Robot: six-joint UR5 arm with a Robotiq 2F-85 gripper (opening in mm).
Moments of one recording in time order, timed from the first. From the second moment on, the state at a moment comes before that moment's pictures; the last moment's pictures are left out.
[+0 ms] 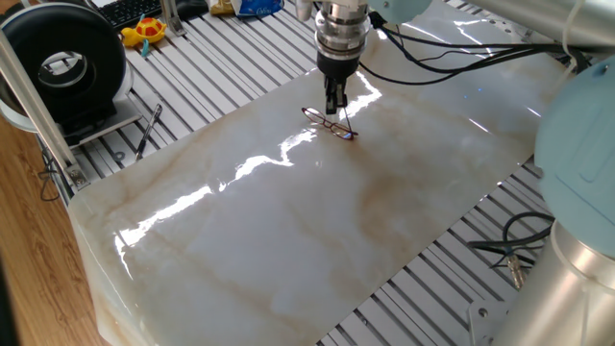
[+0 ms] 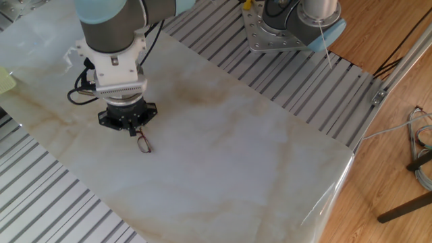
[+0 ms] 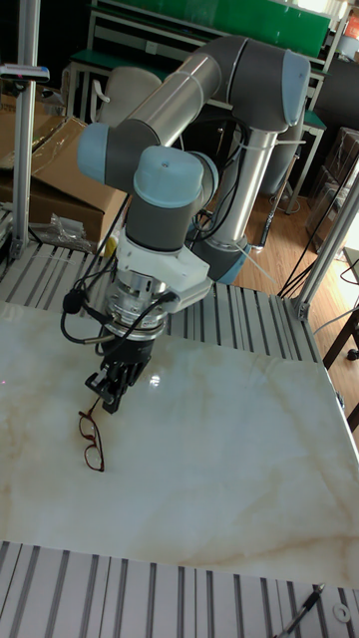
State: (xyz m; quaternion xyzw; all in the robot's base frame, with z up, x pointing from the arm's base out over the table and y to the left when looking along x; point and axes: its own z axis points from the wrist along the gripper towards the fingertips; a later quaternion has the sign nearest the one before) arm 0.573 -0.071 0.069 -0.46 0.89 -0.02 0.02
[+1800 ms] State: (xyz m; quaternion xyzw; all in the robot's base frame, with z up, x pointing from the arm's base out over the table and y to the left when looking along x) arm 0.598 -0.055 0.068 -0.40 0.91 -0.02 0.04
